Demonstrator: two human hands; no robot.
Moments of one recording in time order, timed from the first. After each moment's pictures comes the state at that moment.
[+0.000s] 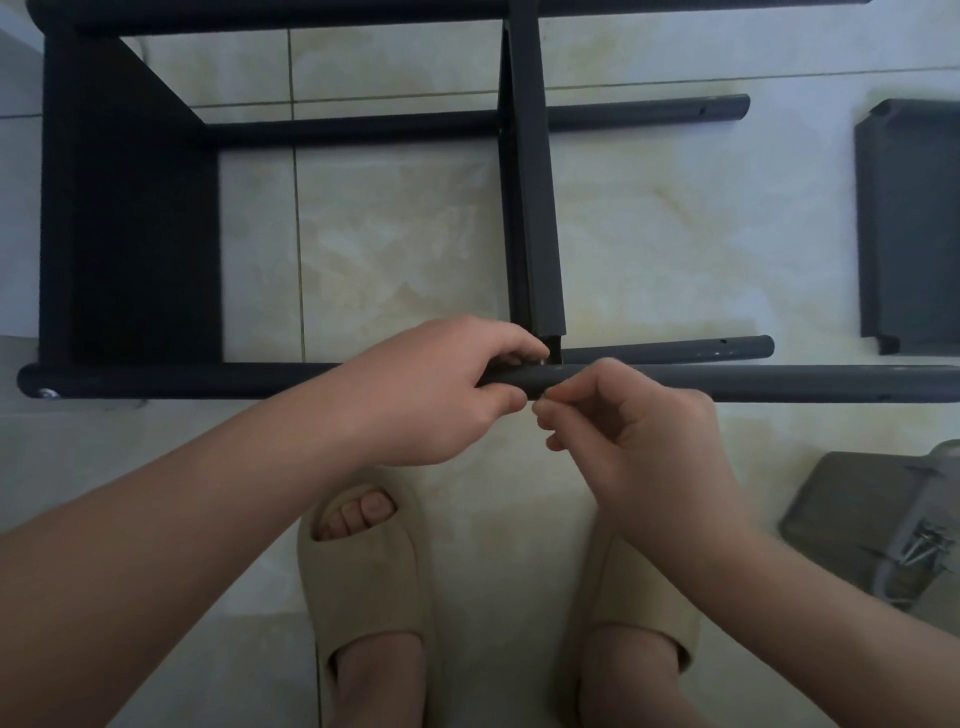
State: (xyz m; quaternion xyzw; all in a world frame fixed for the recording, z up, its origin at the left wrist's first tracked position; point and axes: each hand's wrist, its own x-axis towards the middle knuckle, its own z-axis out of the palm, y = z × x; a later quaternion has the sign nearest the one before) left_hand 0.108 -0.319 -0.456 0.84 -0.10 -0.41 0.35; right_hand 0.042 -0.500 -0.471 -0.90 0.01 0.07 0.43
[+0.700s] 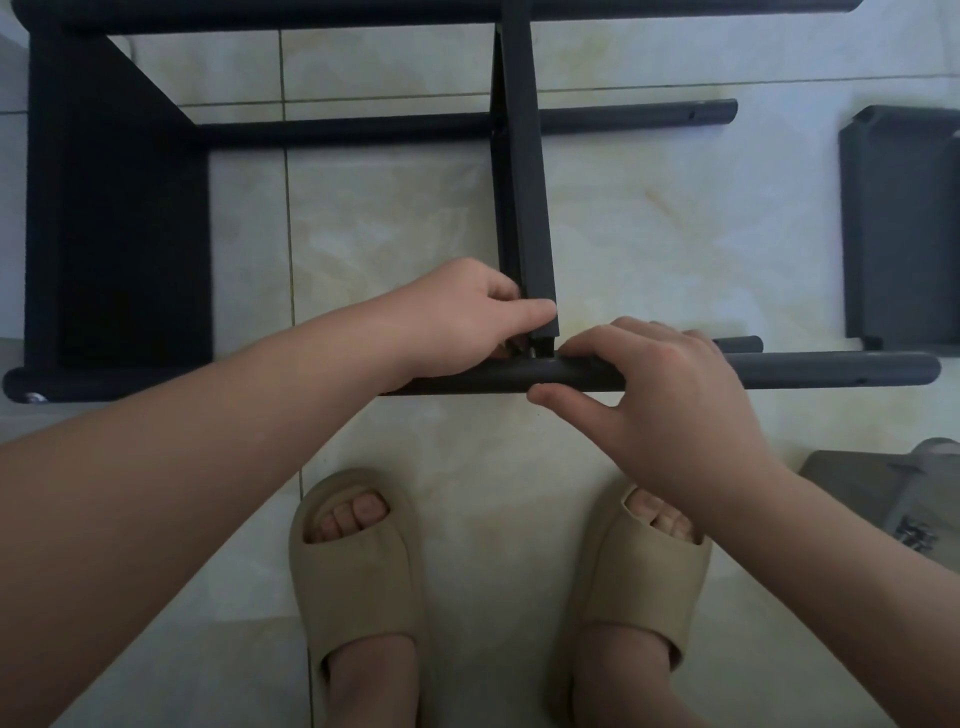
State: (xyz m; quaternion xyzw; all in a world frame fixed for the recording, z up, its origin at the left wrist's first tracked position) left_hand 0.144 -0.338 -0.469 0.80 0.03 -0.43 0.41; right_hand 0.075 -0.517 -0.466 -0.96 -0.06 0.13 0.23
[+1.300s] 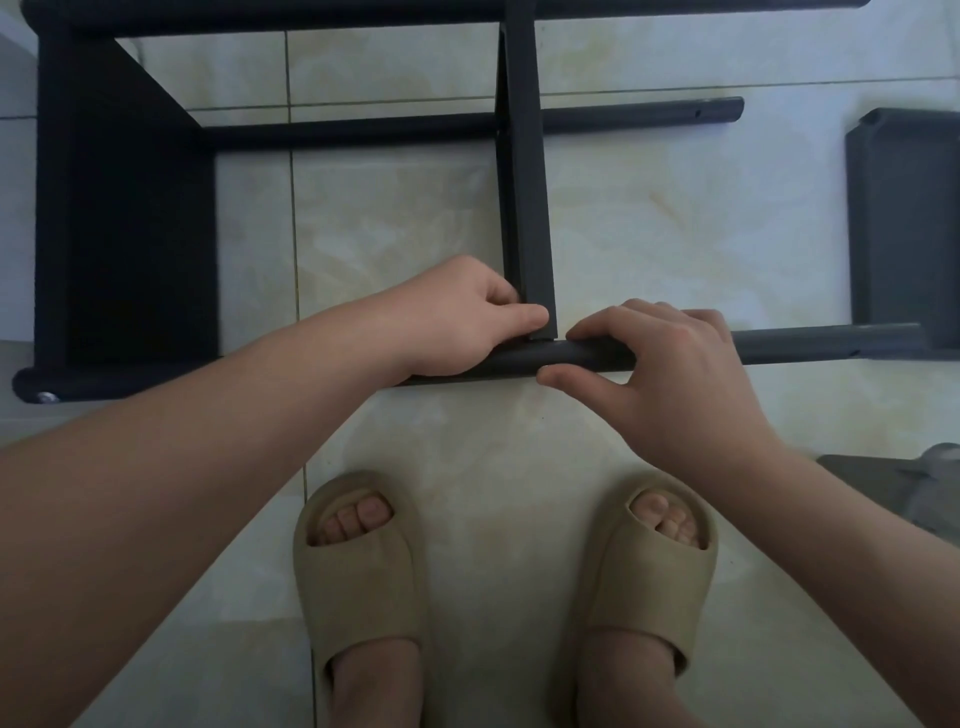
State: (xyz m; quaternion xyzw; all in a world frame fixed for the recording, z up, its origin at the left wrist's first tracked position) left_hand 0.150 -0.331 -0.481 0.83 0.01 -0.40 0.39; right_hand 0.090 -0.523 -0.477 -0.96 -0.06 0.11 0.25
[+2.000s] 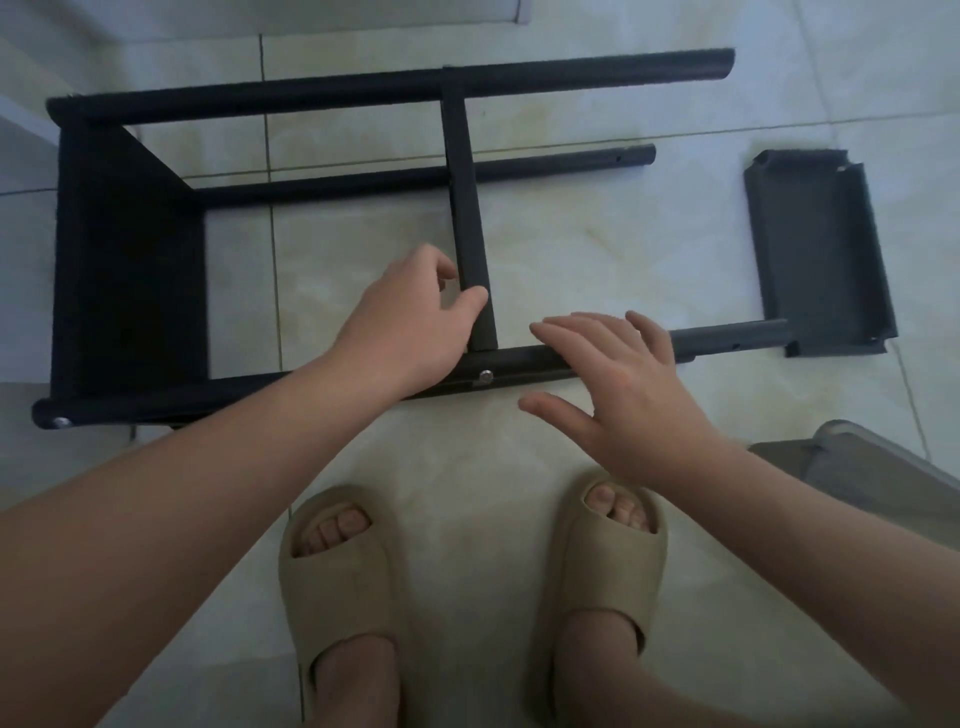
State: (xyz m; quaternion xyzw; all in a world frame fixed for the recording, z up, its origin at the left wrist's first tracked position) left_hand 0.137 -0.347 -0.457 0.91 0.04 -0.22 0.34; right_hand 0.069 -0.552 -0.464 -0.96 -0.15 0.14 0.17
